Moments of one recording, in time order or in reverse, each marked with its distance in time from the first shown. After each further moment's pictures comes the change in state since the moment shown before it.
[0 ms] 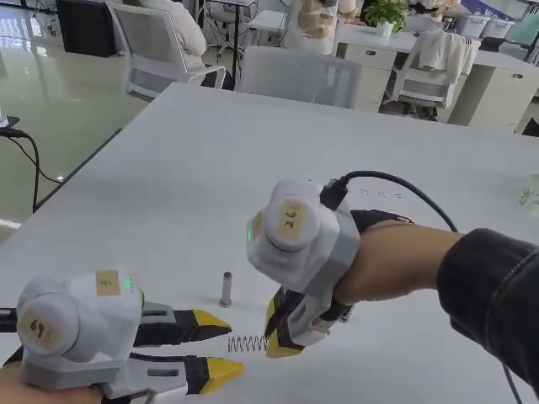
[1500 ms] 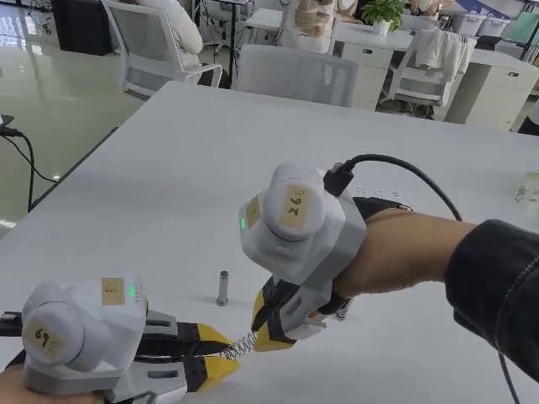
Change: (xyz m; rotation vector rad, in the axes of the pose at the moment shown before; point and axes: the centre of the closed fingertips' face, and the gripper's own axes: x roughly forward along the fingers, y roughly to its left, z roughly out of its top) left arm 0.003 -0.007 -0.008 0.040 0.030 -0.021; right arm -0.018 0.006 0.024 -0.063 -0.065 -0.018
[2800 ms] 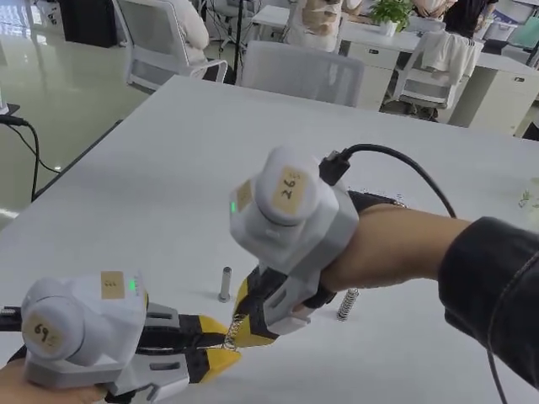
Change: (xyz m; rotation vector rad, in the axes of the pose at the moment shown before) left arm 0.000 0.006 0.004 -0.006 -0.040 0.025; right arm 0.006 -0.003 0.018 0.016 -0.046 0.005
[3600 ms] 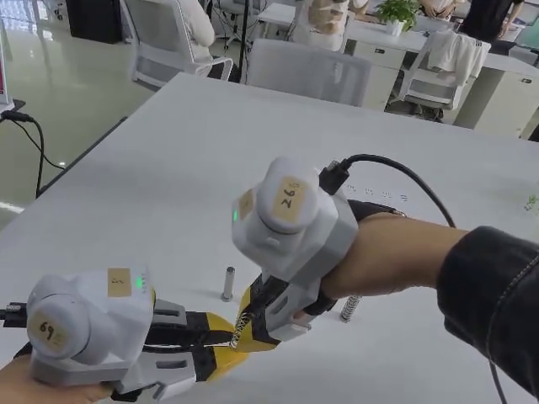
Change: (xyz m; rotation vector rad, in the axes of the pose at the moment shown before) left arm 0.001 -0.003 0.007 0.011 -0.010 -0.007; right arm 0.007 0.002 -0.004 0.019 0.014 0.028
